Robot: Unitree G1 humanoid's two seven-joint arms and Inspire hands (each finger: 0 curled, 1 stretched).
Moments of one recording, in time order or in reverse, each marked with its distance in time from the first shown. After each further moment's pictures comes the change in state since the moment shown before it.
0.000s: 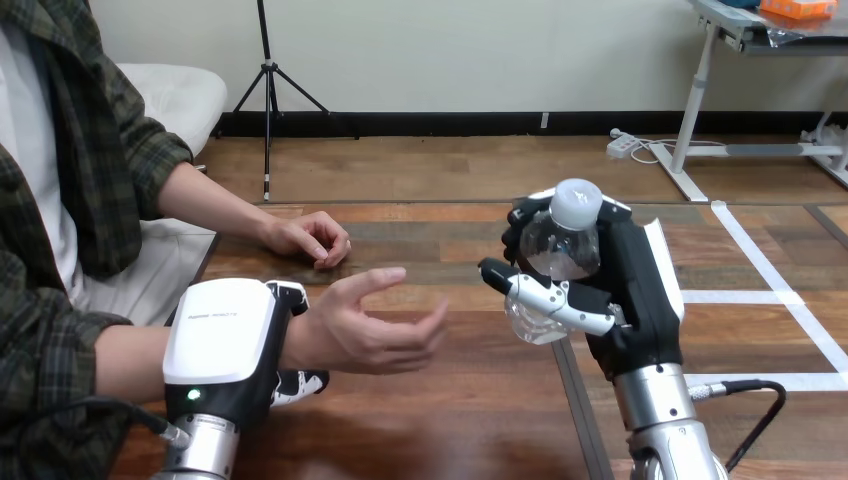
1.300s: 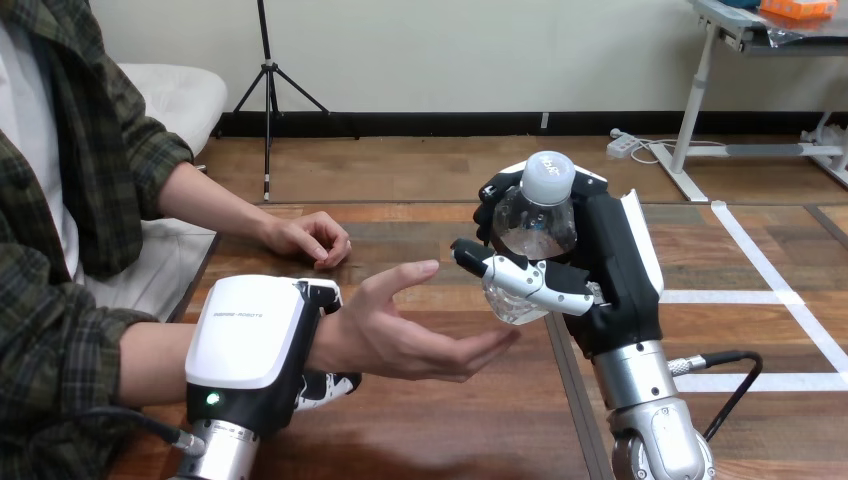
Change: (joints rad) left arm 0.053 0.000 0.000 -0.119 0.040 -0.074 0.005; right arm -0.033 0.026 0.035 -0.059 0.008 0.015 0.032
